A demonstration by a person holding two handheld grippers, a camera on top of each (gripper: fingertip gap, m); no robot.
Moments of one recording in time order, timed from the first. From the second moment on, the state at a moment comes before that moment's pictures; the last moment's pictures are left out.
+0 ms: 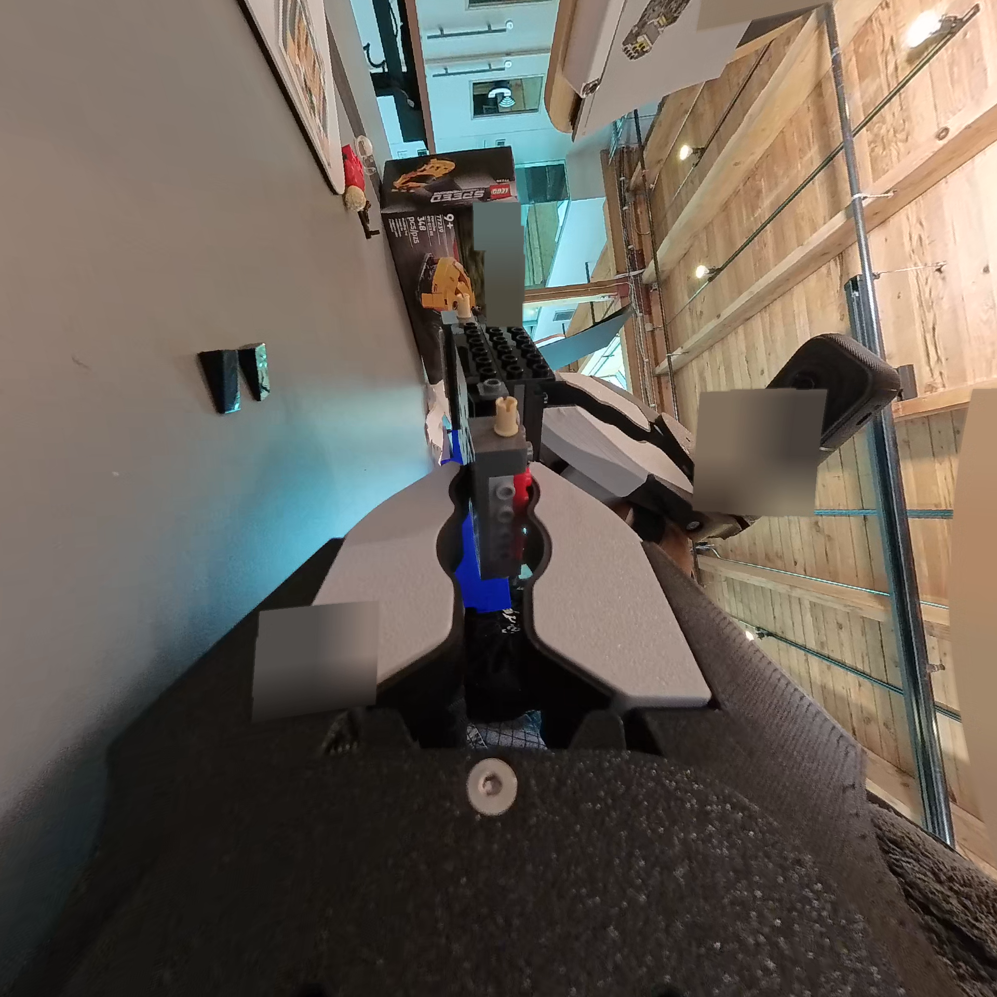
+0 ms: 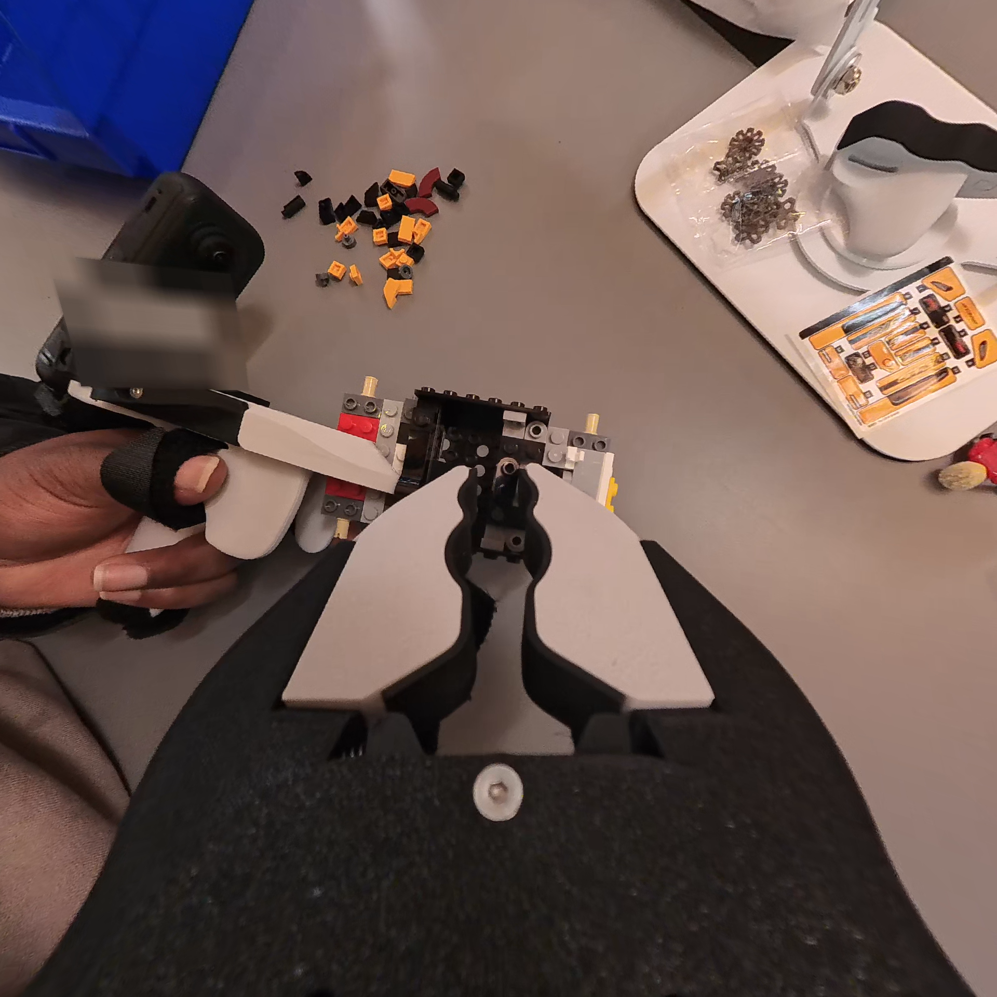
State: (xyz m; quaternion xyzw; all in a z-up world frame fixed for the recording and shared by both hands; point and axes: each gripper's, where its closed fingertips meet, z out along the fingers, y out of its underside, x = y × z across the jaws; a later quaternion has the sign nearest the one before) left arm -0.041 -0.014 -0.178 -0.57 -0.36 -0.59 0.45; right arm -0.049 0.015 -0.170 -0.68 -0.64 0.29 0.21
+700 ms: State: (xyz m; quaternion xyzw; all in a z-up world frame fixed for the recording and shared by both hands) left arm -0.039 -0.015 -0.174 -0.56 -0.36 -0.60 0.45; right arm -0.044 0.027 -0.139 -0.66 -0.62 0.35 0.23
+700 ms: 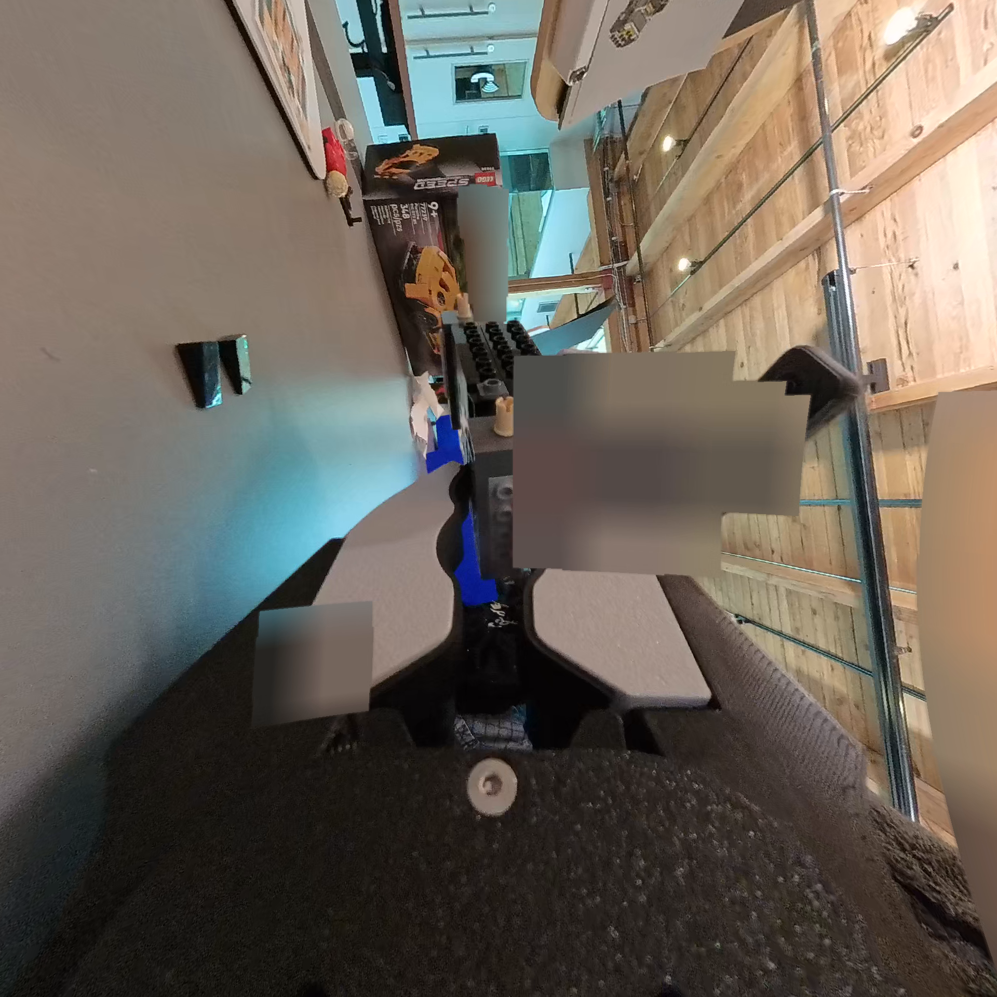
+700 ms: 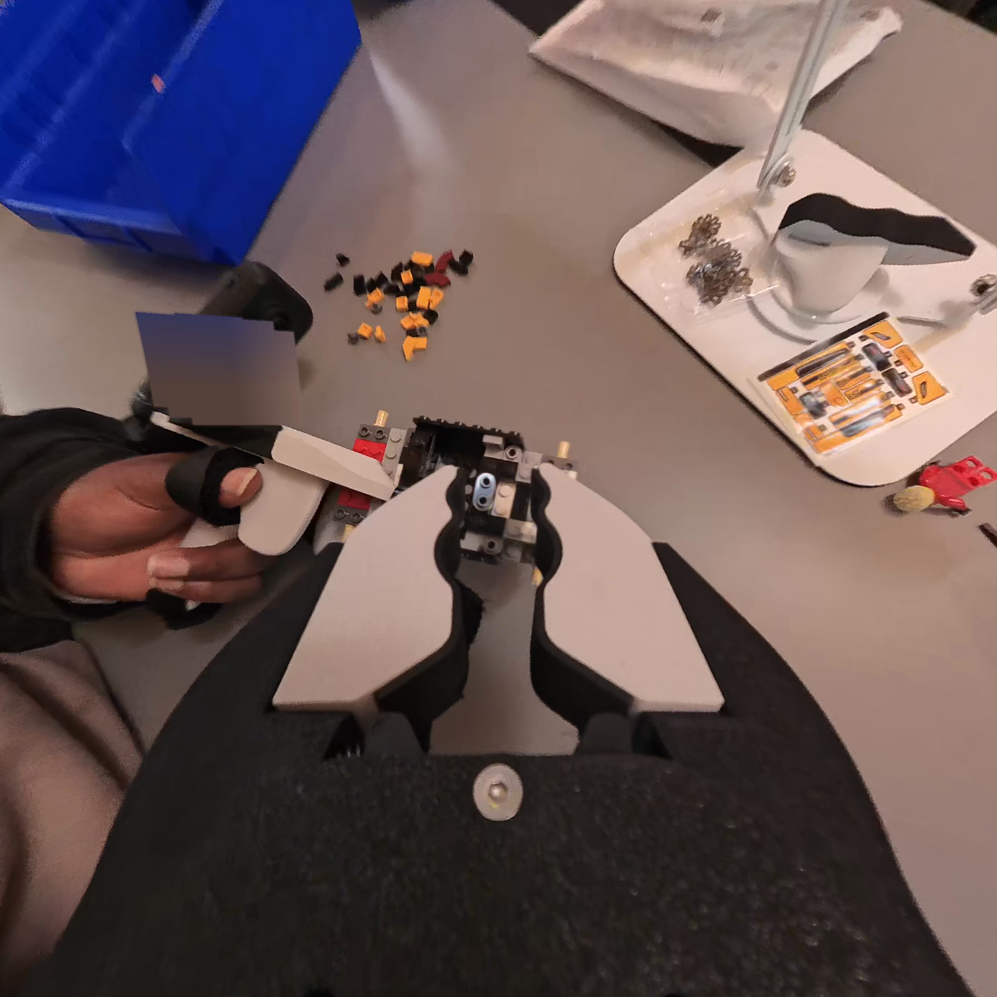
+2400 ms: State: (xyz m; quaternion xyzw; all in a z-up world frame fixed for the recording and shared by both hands) left arm 0.021 -0.033 -0.145 -0.62 -0.11 -0.62 0.47; right arm 0.014 0.003 -0.142 -0.57 -0.54 0.62 -0.01
